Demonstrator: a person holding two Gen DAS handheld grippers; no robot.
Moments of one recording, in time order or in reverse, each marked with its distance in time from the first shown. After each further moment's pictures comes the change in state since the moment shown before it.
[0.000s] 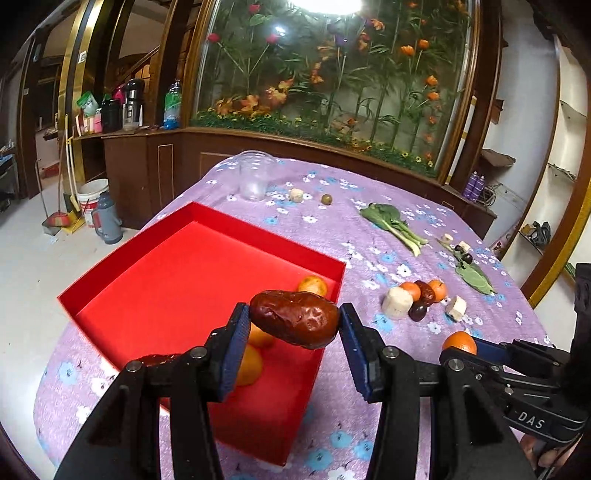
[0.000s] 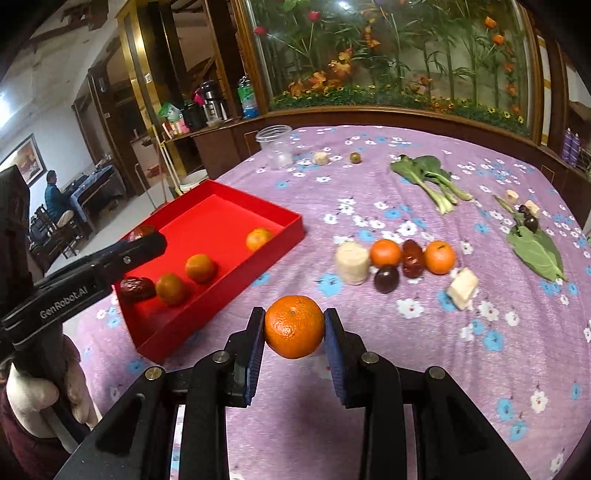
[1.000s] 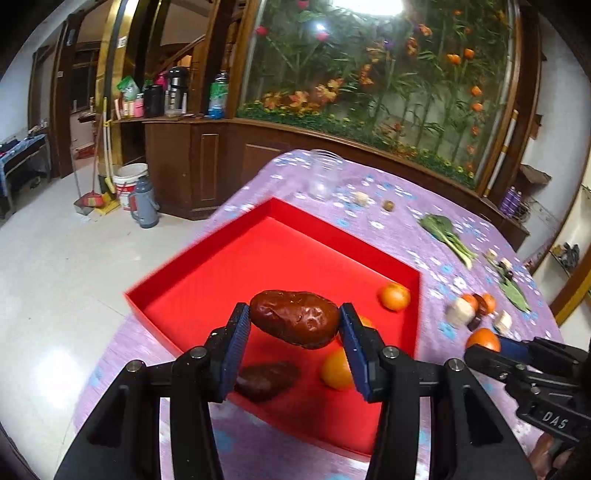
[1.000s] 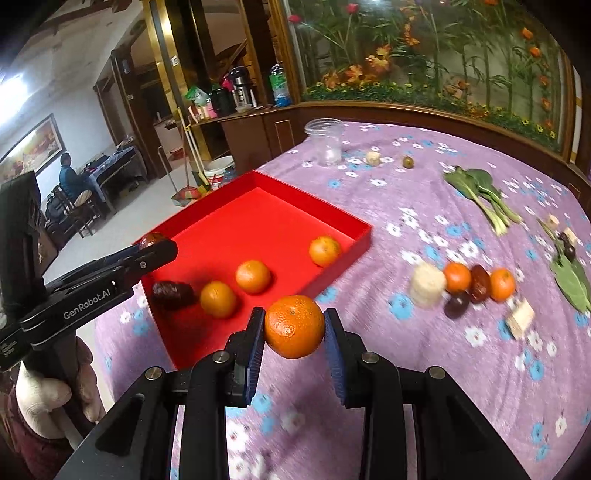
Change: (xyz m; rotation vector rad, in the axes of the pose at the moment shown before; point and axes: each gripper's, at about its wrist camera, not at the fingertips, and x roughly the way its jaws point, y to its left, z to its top) left arm -0.009 0.074 0.007 -0.085 0.006 0.131; right arm 0.033 0.058 0.025 -0.080 0.043 0.069
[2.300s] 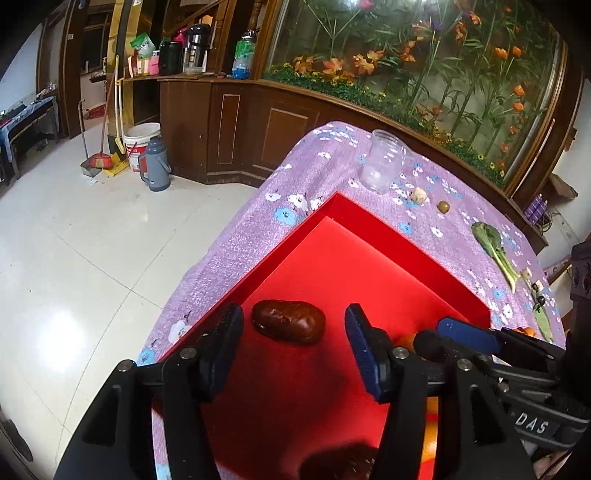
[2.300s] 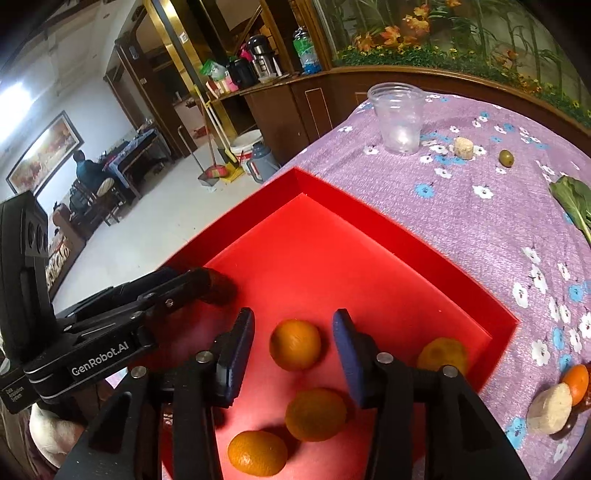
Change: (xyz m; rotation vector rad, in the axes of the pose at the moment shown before) left arm 0.073 0.058 0.046 -0.095 0.147 0.021; right arm 0.138 0.031 0.083 0.032 0.129 0.152
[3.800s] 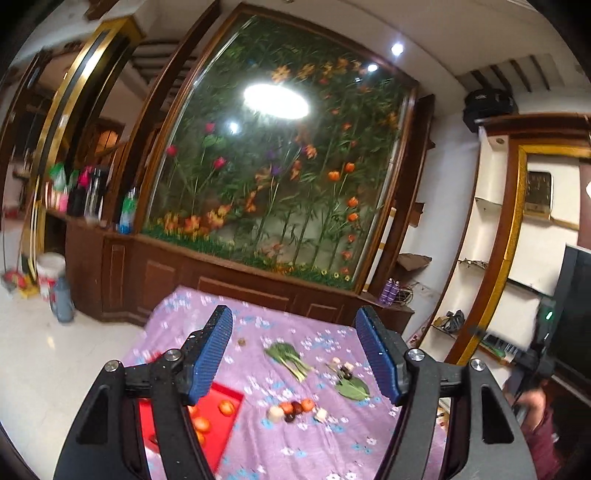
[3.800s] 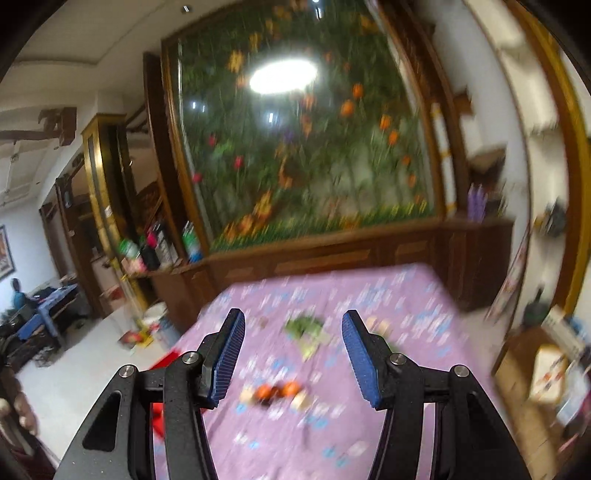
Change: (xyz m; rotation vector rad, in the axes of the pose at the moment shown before) left arm -0.371 -0.135 -0.009 0.184 -0.549 -0.467; right arm -0.511 -0.081 -0.127 0.155 -0.706 -0.448
